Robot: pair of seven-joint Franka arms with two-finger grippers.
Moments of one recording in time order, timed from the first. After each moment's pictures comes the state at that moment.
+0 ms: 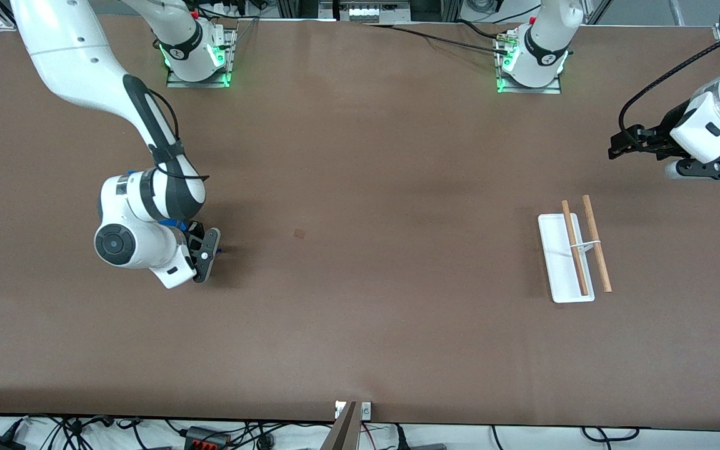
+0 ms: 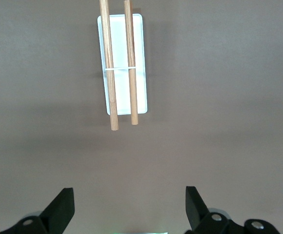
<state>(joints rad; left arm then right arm) -0.05 -0.07 0.07 -1.87 -0.04 1.66 0.01 0.14 0.63 0.07 -1.62 0.01 2.03 -1.14</state>
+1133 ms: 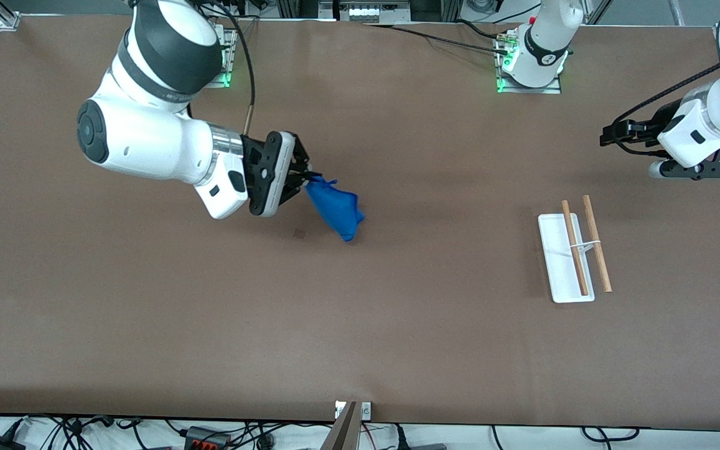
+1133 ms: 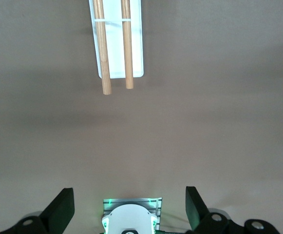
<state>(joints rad) -0.04 -0.03 0.07 -1.86 -0.08 1.51 0.01 0.23 0.40 0.32 -1.42 0.65 1.96 -0.77</state>
